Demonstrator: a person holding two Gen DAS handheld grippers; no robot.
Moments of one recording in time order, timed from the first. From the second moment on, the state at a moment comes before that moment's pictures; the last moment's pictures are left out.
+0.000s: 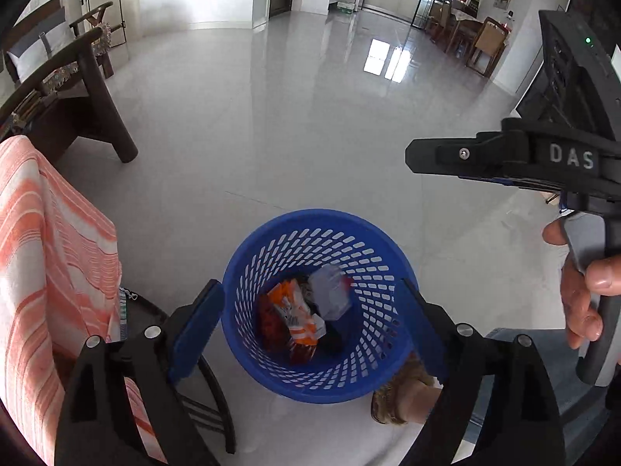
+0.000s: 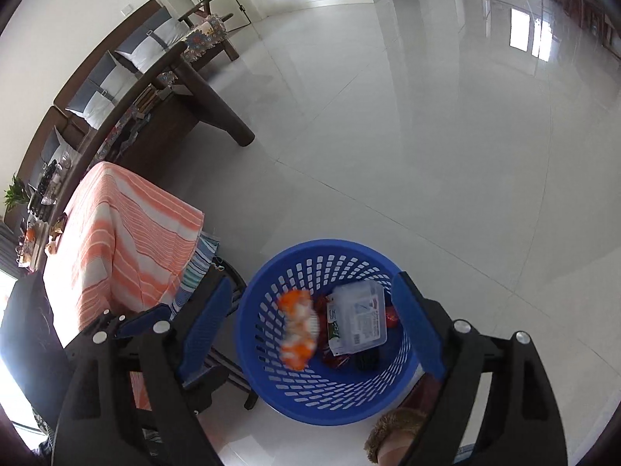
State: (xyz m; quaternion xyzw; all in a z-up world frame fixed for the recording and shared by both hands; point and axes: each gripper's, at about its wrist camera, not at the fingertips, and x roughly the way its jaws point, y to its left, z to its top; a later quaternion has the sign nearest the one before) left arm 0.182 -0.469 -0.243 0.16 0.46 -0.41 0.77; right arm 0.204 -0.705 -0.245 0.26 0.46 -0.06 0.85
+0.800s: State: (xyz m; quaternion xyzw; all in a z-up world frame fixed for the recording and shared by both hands) left arm 0.207 -0.102 -0.159 0.10 0.42 -0.12 0.89; right arm 0.200 -0.403 -0.184 0.03 0.39 0.12 0.91
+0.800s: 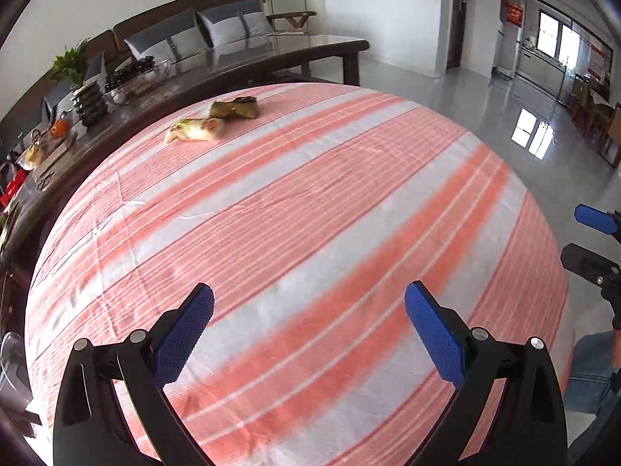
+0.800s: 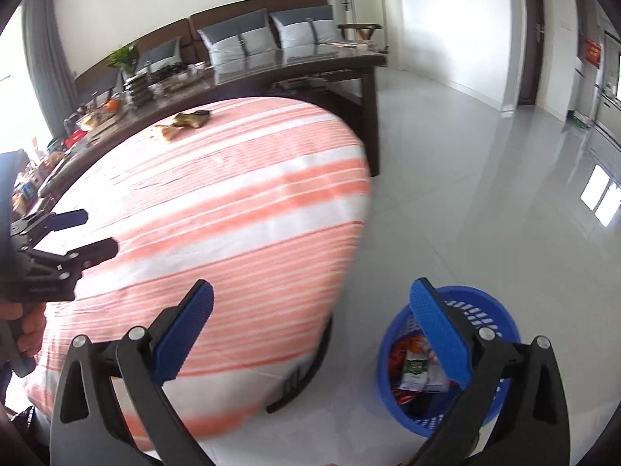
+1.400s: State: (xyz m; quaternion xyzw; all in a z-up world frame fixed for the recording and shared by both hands) left arm 0.246 -0.029 -0.182 0.03 0.46 -0.05 0.88; right arm 0.325 -0.292 -0.210 -0.05 0.45 0.15 0.88
